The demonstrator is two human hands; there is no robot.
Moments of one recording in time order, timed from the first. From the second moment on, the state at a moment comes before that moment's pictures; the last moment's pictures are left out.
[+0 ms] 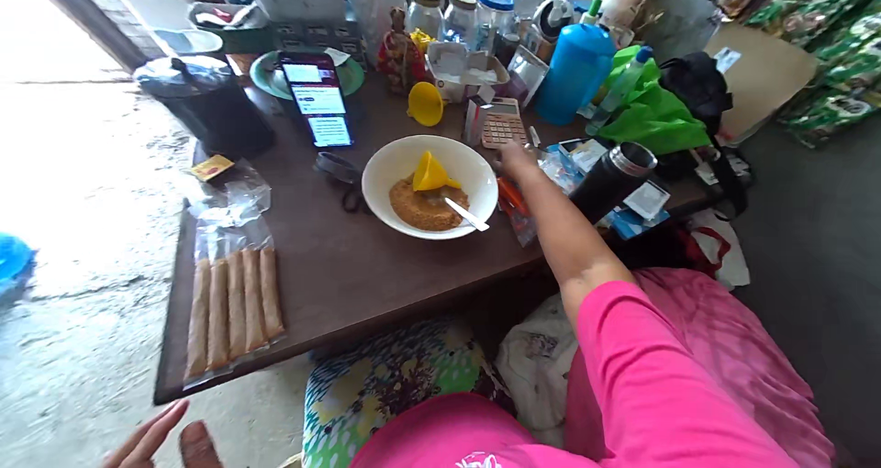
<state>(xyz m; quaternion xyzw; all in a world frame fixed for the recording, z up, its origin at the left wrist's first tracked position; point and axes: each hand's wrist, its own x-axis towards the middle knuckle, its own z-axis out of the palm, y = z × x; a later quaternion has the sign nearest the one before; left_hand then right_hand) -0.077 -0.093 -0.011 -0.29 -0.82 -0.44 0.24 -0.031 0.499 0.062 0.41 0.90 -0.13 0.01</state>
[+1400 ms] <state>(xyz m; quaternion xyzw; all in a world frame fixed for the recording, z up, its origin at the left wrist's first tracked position) 0.010 -0.033 -0.002 -0.23 -0.58 -0.75 -0.22 0.089 0.155 0.030 -0.02 0.83 -0.56 0.00</state>
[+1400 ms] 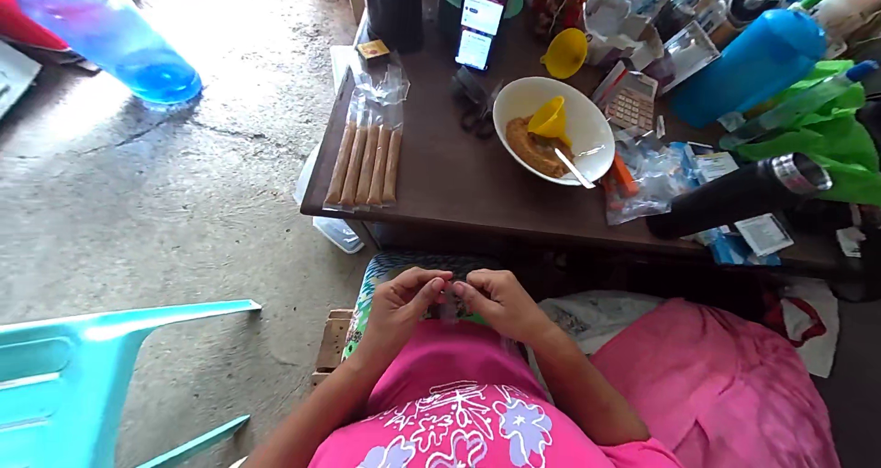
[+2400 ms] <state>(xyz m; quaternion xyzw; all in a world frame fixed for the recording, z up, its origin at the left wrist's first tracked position) 0.011 -0.036 0.000 -0.14 -0.59 -0.78 -0.17 0.086 0.123 0.022 0.10 0.64 -0.76 0.11</state>
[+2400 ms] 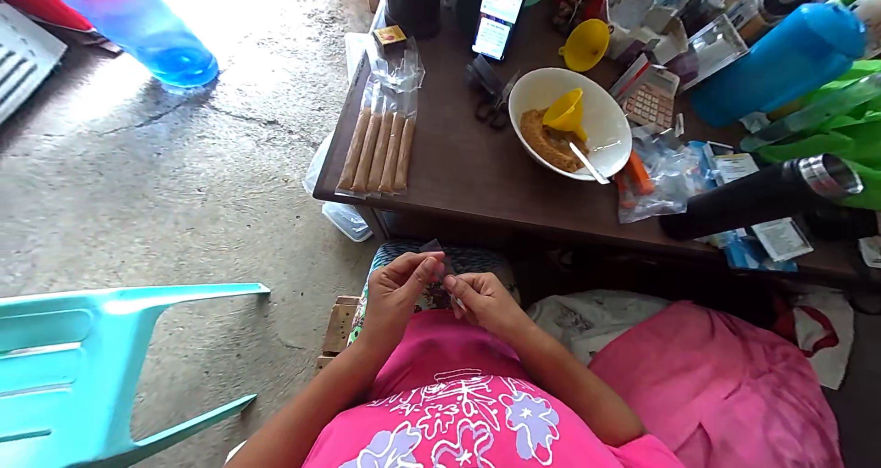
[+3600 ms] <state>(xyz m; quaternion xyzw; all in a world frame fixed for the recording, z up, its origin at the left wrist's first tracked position) 0.005 -0.052 -0.023 -0.40 -0.68 -0.61 -0.10 0.106 0.143 0.006 -0.06 0.84 -0.48 -0.23</state>
